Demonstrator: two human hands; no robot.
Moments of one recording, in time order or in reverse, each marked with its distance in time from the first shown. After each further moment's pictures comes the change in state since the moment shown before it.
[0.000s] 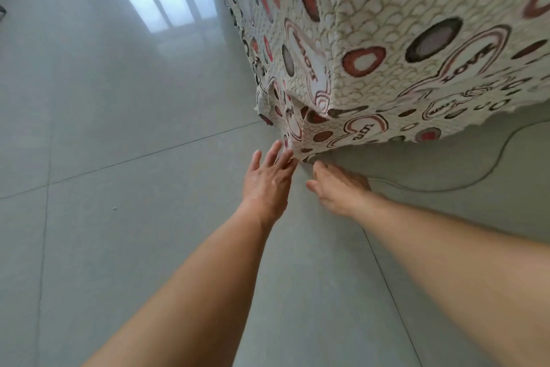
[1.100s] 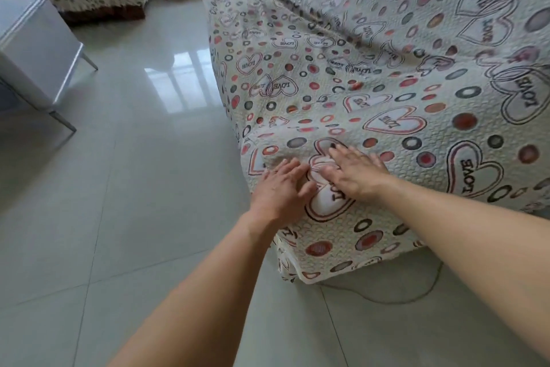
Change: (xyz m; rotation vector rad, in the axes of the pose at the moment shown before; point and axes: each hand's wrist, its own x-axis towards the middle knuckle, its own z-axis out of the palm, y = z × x) left_hand 0.027 -0.028 -0.357 -0.521 0.228 -0.036; right_hand -0.011 -0.006 -0.392 -0.036 0.042 0.016
